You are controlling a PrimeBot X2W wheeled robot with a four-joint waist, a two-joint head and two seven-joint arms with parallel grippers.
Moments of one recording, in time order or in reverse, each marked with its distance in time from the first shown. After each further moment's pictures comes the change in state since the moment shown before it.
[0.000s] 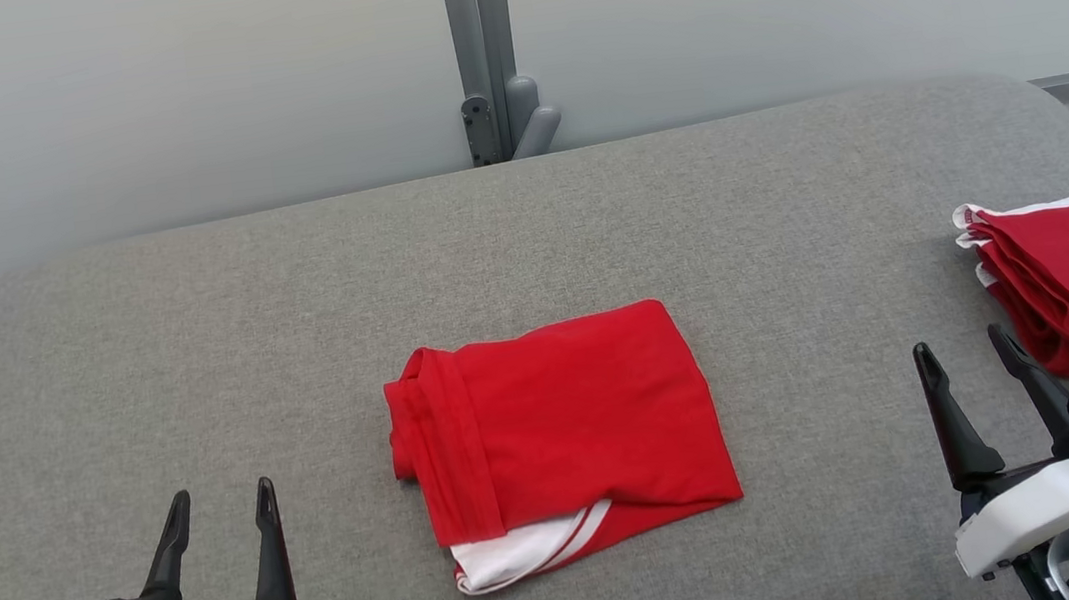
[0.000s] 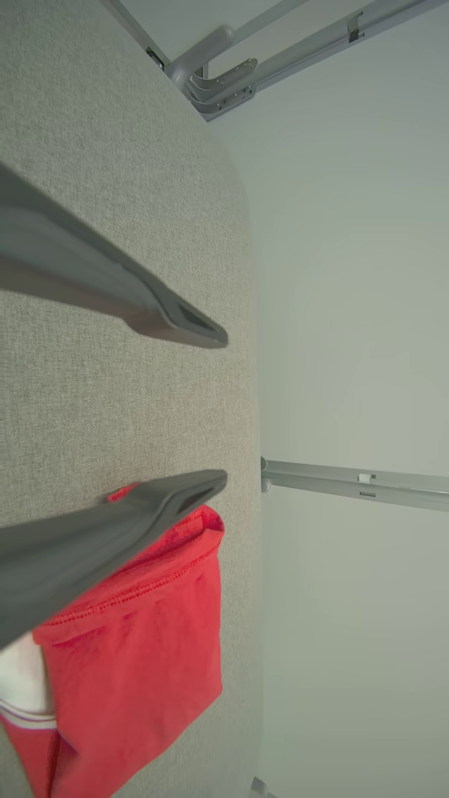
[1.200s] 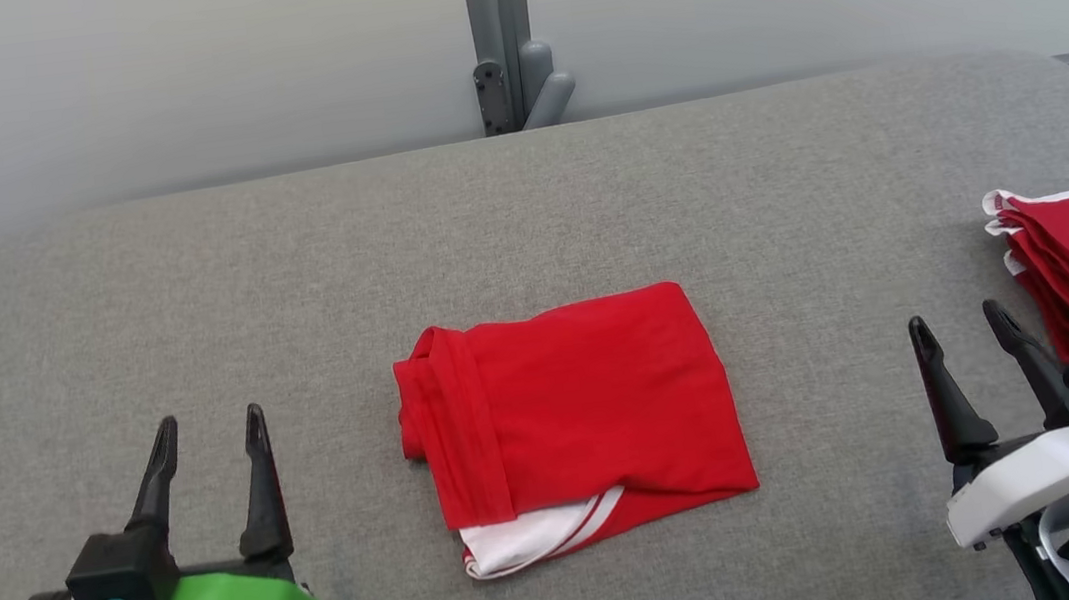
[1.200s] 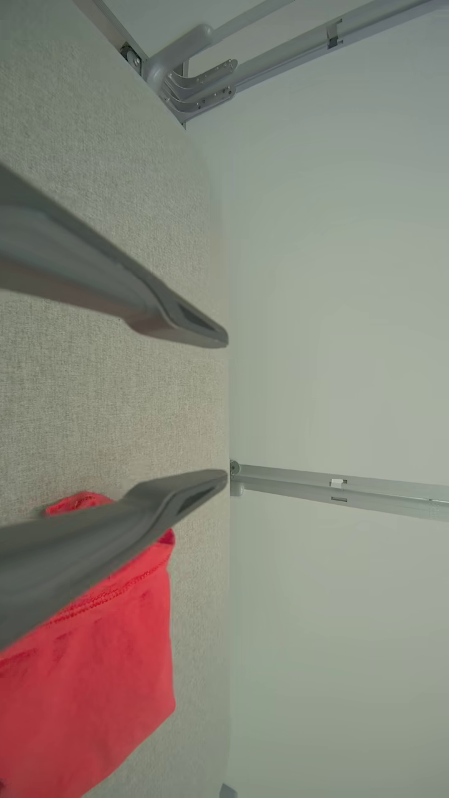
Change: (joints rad) left arm -0.090 0.015 -0.021 0.007 -0.027 0.020 -0.006; right arm -0.035 0.009 -0.011 0.007 0.022 0.000 0.026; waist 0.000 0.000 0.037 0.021
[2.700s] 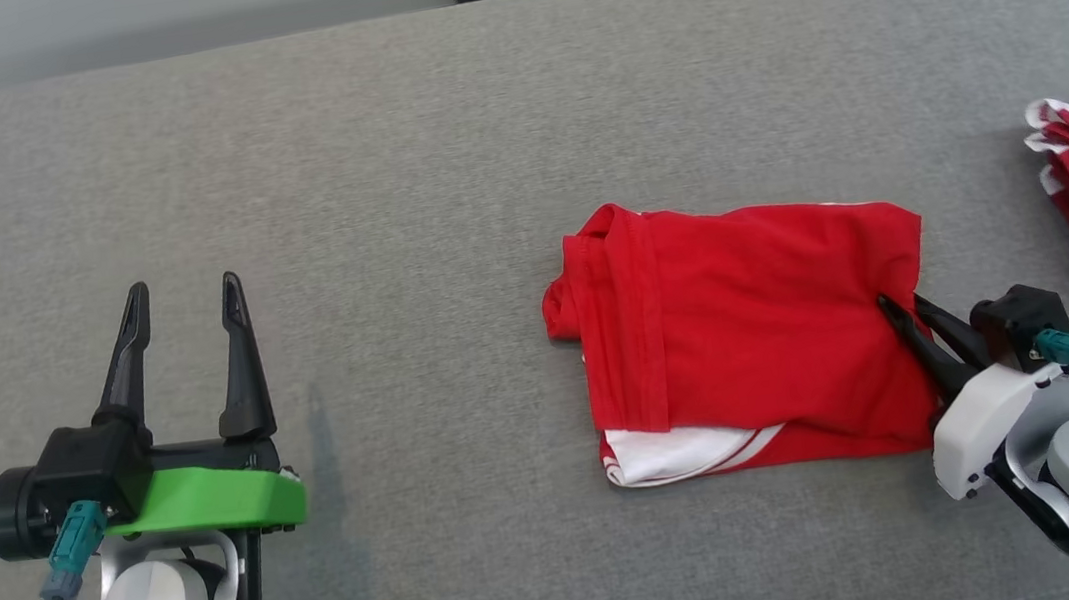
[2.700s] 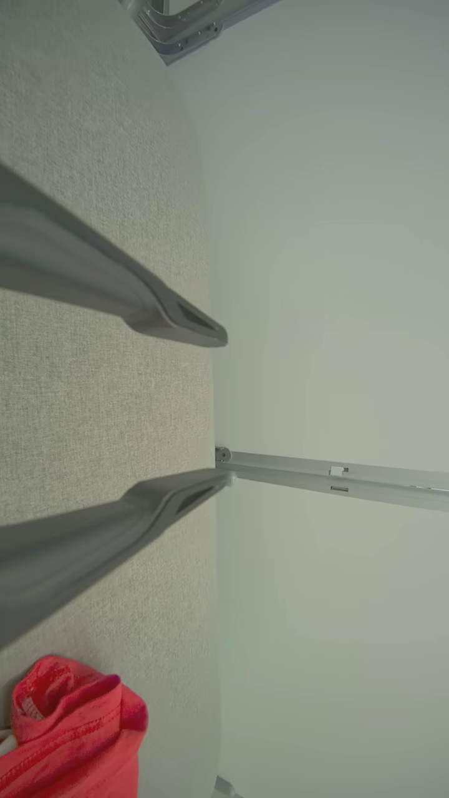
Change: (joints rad) left arm -0.230 -0.007 -0.019 0.073 -0.007 -0.019 -0.075; right arm -0.393 -0.240 0.479 0.491 0.122 0.001 -0.112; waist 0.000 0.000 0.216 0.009
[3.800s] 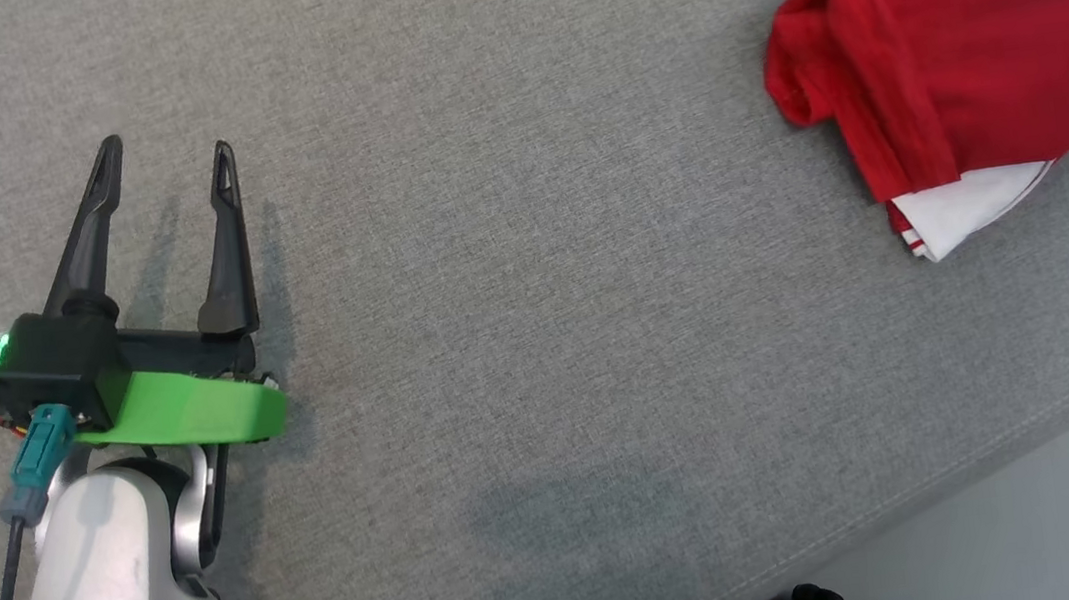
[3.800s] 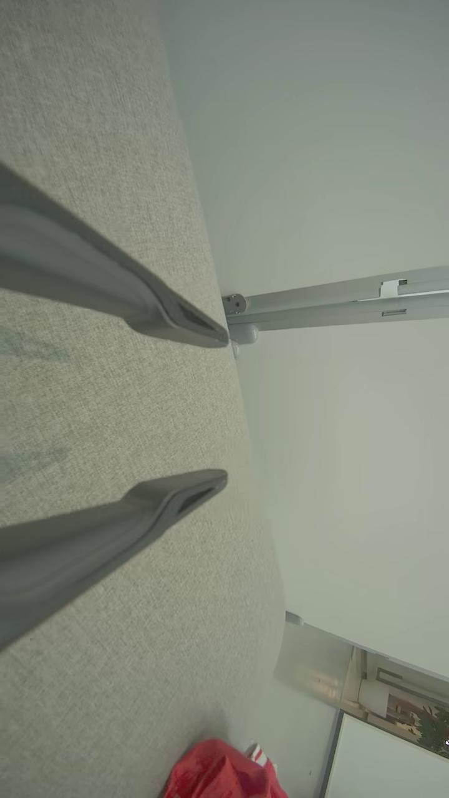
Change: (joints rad) left arm -0.134 0.083 -0.073 -0.148 0.049 -0.002 0.099; right arm -0.310 -0.344 -0.119 -0.039 0.056 0.000 0.054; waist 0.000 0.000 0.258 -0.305
